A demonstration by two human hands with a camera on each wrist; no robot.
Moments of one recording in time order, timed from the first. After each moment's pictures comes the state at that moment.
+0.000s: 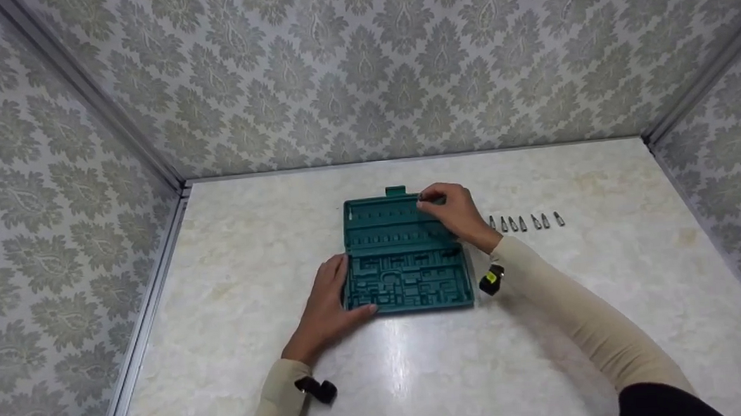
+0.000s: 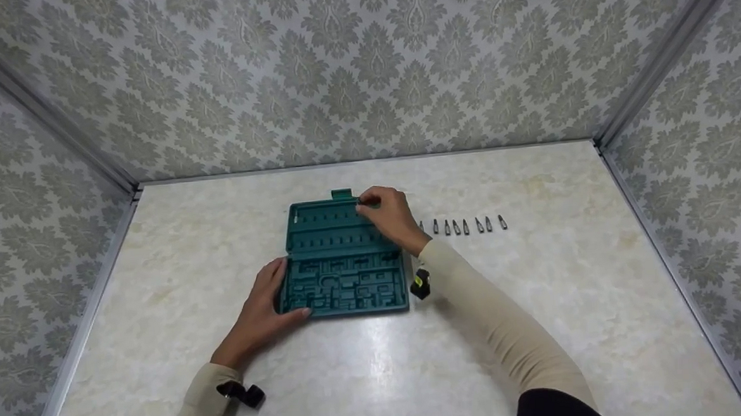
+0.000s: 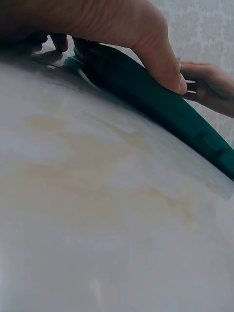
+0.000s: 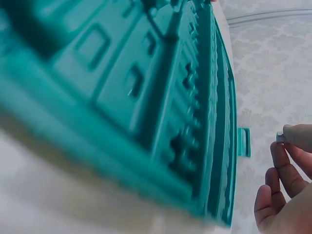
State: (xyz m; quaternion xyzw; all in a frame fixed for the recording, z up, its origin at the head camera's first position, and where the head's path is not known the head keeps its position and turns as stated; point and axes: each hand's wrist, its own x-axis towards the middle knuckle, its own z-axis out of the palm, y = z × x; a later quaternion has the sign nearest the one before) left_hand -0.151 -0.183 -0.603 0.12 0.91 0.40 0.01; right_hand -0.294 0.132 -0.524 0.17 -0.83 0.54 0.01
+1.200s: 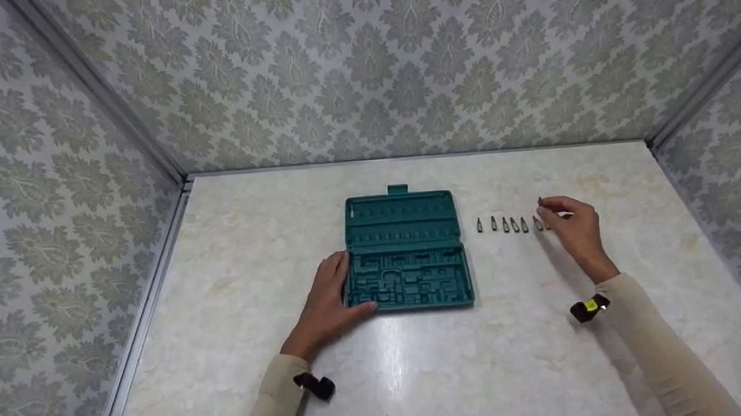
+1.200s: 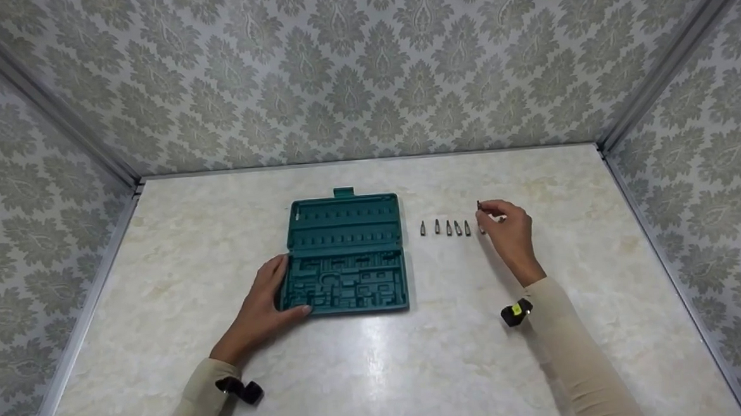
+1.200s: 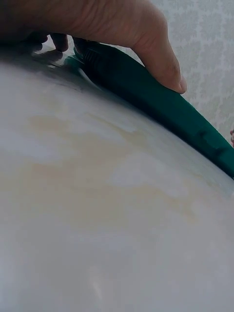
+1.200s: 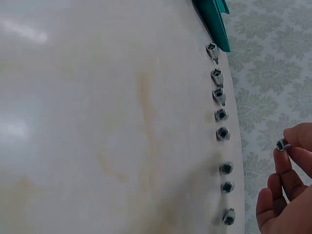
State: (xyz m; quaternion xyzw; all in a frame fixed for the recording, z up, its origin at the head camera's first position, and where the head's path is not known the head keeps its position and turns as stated) left_hand -0.151 -0.185 -0.603 0.13 0.91 0.38 0.00; right_hand -0.253 0.317 -0.549 0.00 -0.86 0.49 0.13
